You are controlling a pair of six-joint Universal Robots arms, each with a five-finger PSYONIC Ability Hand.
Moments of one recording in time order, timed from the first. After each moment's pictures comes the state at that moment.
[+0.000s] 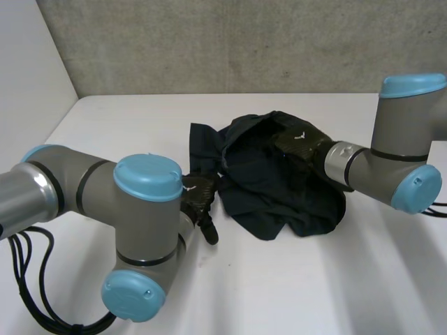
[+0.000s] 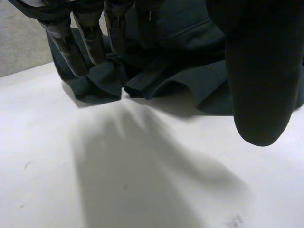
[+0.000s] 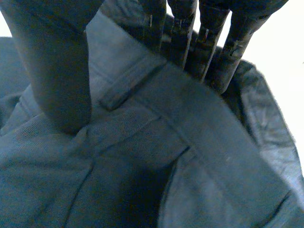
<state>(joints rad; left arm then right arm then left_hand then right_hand) 3.97 -2.21 -1.33 3.12 -1.79 3.07 1.92 -0.77 0.91 0.30 1.12 2.64 0.23 0.24 0.24 0.24 0.07 0.42 0.50 0.50 0.50 0.31</state>
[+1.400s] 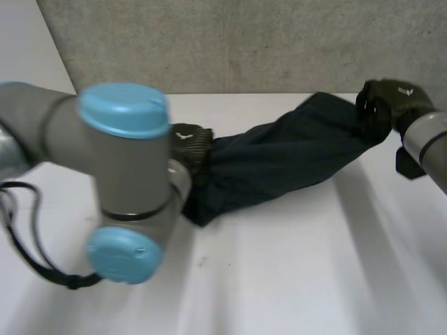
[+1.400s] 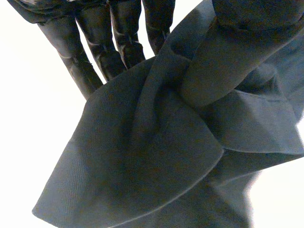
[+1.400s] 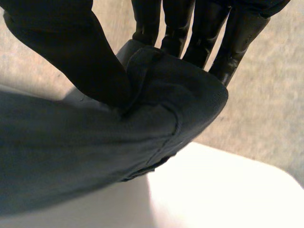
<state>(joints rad) 3.98 -2.12 -1.12 2.96 -1.86 3.30 1.77 -1.24 1.35 0.04 1.44 3.18 1.11 1.19 1.18 1.20 0.97 0.97 1.16 1.18 1.19 0.98</state>
